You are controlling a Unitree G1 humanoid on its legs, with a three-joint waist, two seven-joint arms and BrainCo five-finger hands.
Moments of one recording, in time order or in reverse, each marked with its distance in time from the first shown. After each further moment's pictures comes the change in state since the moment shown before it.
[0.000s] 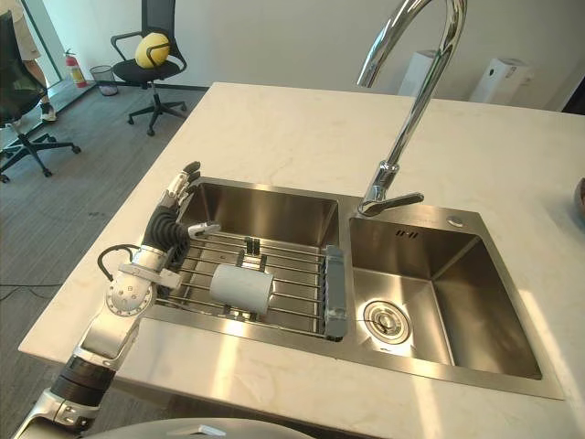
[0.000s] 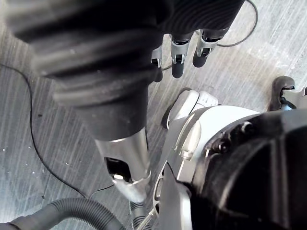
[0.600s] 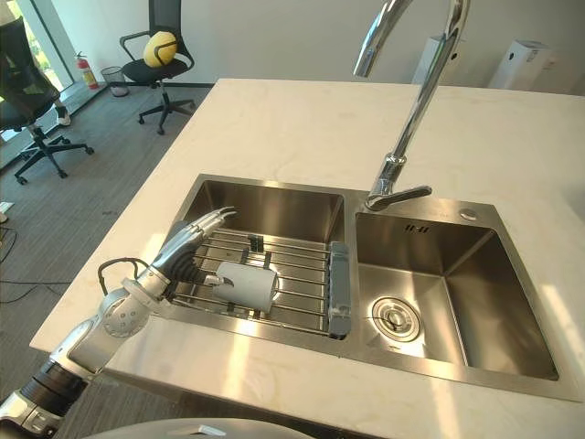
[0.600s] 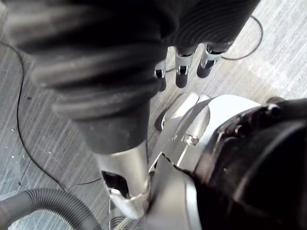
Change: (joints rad) left arm 0.021 0.213 -0.163 0.035 0.361 -0.116 -0.026; right arm -0.023 -0.056 0.127 -0.015 0.023 0.044 -0.014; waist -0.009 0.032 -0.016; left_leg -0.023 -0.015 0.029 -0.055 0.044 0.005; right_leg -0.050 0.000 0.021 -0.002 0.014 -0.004
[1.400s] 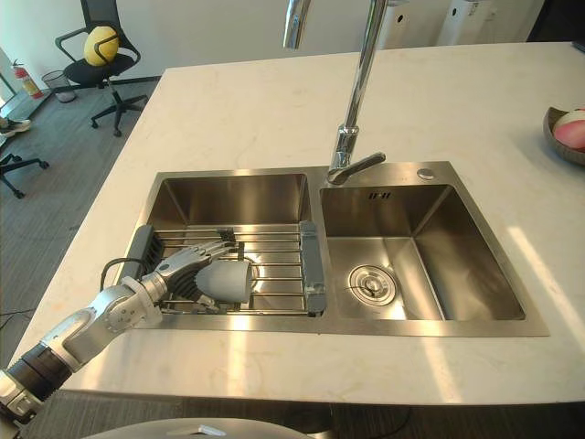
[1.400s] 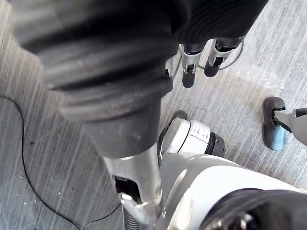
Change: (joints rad) left arm -0.102 0.143 -0.156 0.122 0.079 0.096 -0.100; right arm 0.064 0.002 0.008 -0.065 0.039 -0.028 0.018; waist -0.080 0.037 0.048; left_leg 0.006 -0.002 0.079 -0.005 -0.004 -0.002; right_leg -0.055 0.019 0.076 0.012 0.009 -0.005
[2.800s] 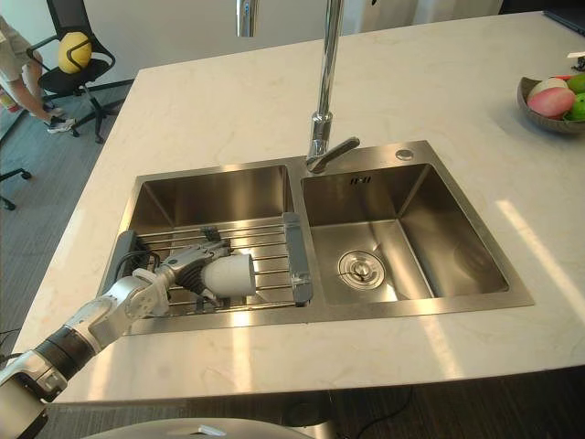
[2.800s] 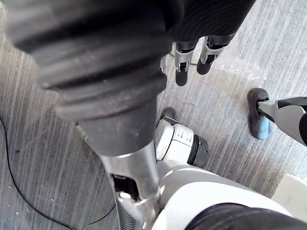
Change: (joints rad) left arm -0.126 -0.104 -0.050 0.196 0.145 0.081 -0.037; right arm 0.006 -0.020 0.085 -0.001 0.038 -0.034 0.026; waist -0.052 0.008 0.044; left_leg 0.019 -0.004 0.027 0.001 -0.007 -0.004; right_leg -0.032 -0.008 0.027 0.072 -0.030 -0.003
